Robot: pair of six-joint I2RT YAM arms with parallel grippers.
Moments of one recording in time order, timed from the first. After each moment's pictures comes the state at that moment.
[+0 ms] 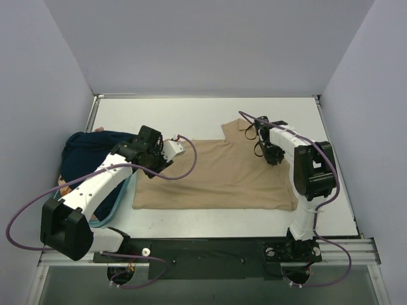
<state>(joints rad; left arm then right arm) -0.46 1.33 1.08 -0.82 0.04 0.54 0.24 1.92 1.29 -0.78 0.45 -0.06</state>
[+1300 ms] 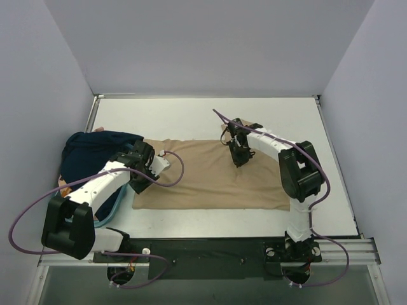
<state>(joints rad) -0.34 1.34 0.86 -0.83 -0.09 0.51 0.46 1.97 1.36 -0.70 0.10 0.20</state>
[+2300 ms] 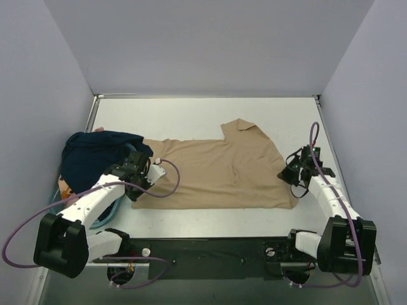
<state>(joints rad) -0.34 1.20 0.71 -0.80 -0.14 0.51 -0.08 1.18 0.69 -0.42 -0.11 0.61</state>
